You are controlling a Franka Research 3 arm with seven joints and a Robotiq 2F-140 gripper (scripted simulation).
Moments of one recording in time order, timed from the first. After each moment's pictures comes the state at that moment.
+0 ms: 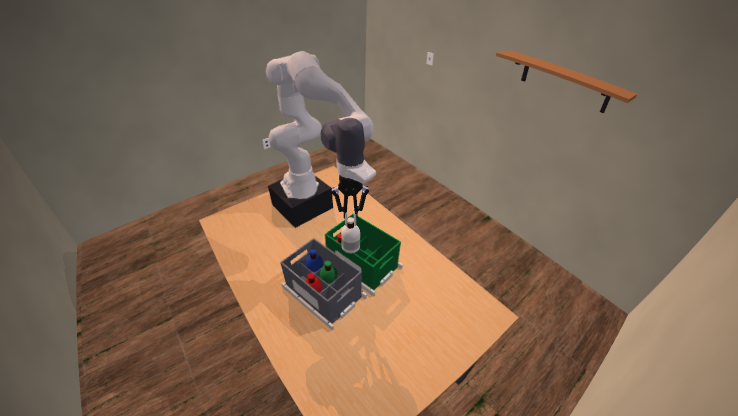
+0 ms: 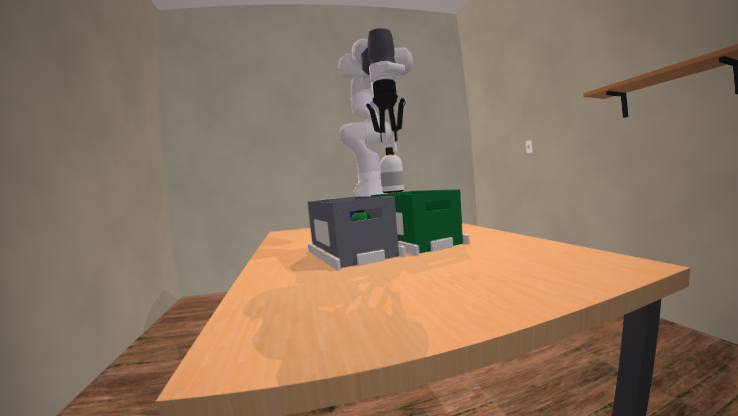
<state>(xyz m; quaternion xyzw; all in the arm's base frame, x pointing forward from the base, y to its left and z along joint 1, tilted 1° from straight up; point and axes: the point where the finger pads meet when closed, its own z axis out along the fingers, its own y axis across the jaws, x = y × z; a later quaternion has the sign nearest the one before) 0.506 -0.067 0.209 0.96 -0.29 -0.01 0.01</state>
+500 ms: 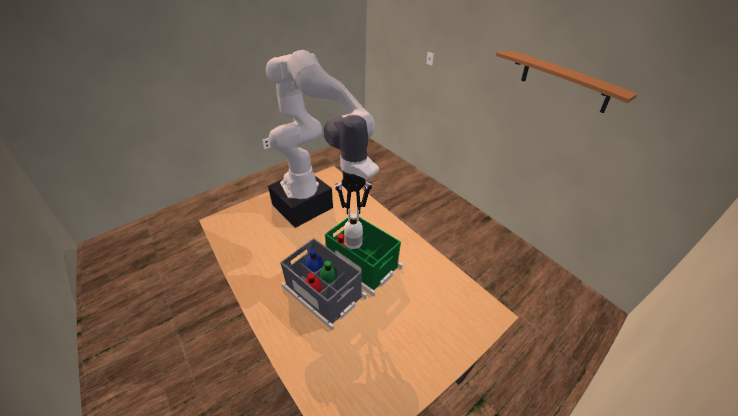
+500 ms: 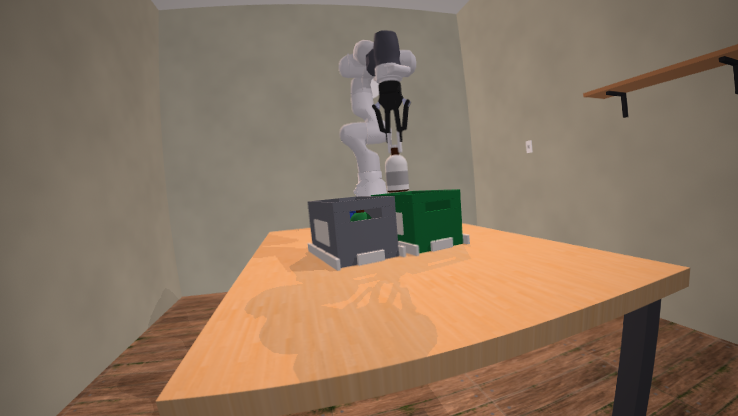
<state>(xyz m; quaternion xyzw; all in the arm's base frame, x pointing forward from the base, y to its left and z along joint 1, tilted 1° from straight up) 0.495 -0.044 0.209 0.96 -0.29 -0.01 0.01</state>
